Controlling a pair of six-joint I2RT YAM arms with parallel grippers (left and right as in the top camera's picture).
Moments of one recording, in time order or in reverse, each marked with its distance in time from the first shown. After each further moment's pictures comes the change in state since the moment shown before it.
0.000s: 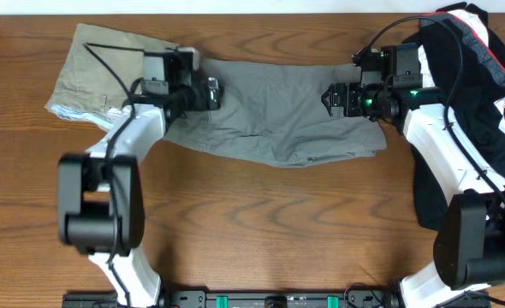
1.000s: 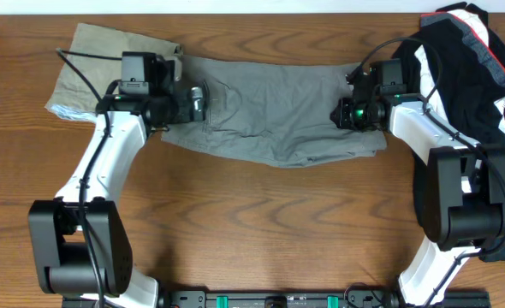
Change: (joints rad) left arm 0.052 -0.226 0.001 -0.403 -0.089 -0.017; right arm -0.023 0.219 -0.039 0.096 -0.035 0.074
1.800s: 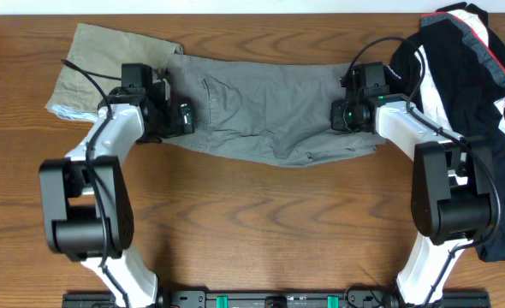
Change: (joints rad) left arm 0.073 0.209 0.000 -0.018 -0.060 0.001; right arm 0.060 0.056 0.014 0.028 0.235 0.001
